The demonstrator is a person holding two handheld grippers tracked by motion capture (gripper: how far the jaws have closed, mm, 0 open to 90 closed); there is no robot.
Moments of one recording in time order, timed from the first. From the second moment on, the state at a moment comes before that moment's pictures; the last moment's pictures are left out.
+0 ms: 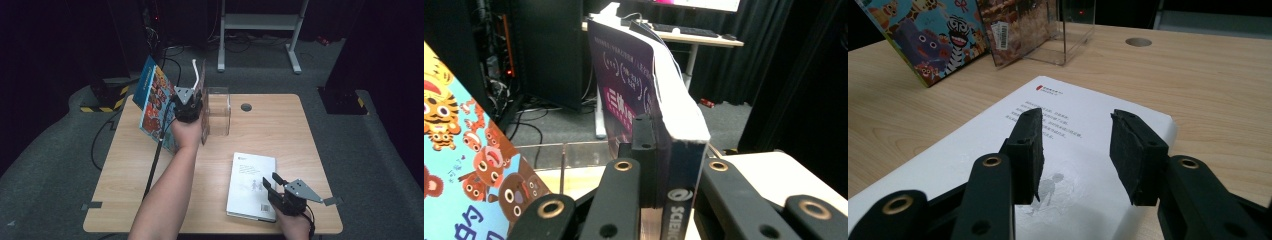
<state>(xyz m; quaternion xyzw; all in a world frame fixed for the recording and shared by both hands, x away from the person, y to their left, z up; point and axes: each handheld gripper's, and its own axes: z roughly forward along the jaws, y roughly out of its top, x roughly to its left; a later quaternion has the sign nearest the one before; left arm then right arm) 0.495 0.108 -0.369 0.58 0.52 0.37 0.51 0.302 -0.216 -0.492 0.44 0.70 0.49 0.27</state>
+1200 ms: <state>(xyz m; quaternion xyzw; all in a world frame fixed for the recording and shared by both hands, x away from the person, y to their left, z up) 0.496 0.129 -0.364 0.63 0.52 0.35 0.46 0.303 -0.209 -0.494 0.43 0.71 0.49 0.26</state>
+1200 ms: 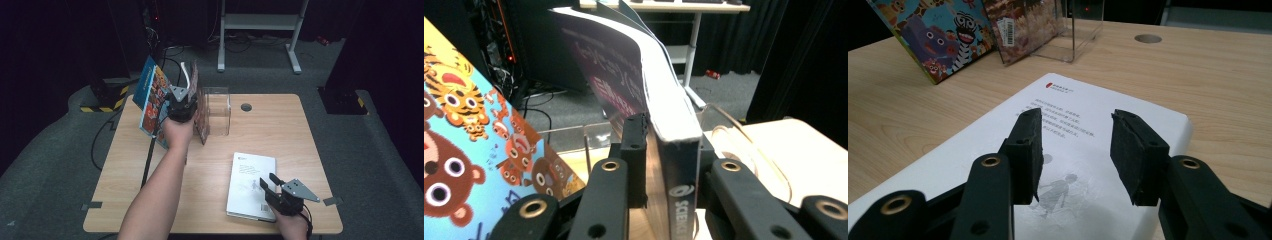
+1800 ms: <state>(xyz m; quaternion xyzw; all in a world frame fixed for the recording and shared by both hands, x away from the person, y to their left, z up) 0.498 0.149 -0.364 0.62 0.56 0.33 0.44 0.302 -0.206 -0.495 0.43 0.71 0.49 0.26</state>
